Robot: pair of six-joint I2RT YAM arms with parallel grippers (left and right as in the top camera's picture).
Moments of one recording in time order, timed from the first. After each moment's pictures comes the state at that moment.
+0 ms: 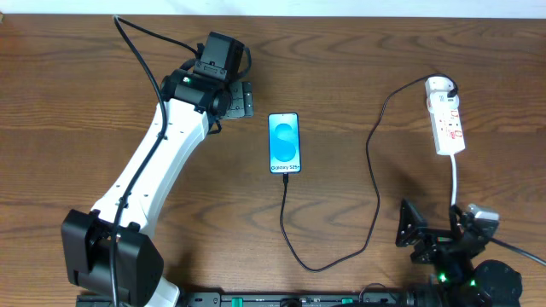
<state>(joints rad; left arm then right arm) -0.34 1.71 1.53 -0.93 -0.19 -0.38 -0.05 0.04 0.52 -0.81 -0.15 0.29</state>
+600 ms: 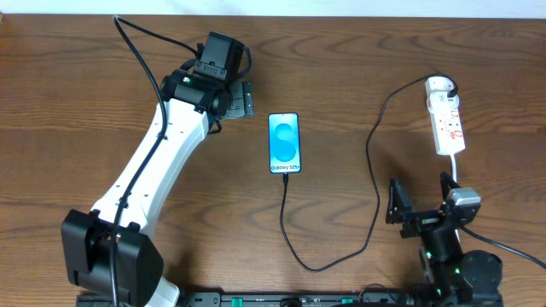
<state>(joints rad) -0.34 1.71 1.53 -0.93 -0.19 -0.38 0.00 0.01 0.21 -0.26 -0.18 0.17</state>
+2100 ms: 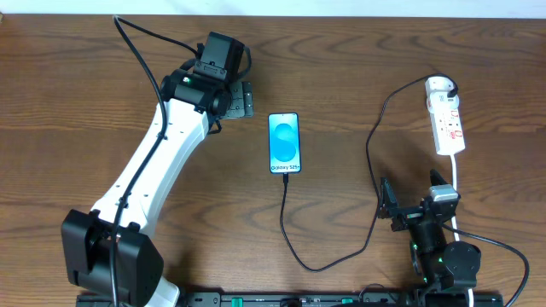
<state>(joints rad) -0.34 1.71 1.53 -0.93 -0.19 -0.38 0.00 0.01 0.01 -0.06 -0.18 0.05</state>
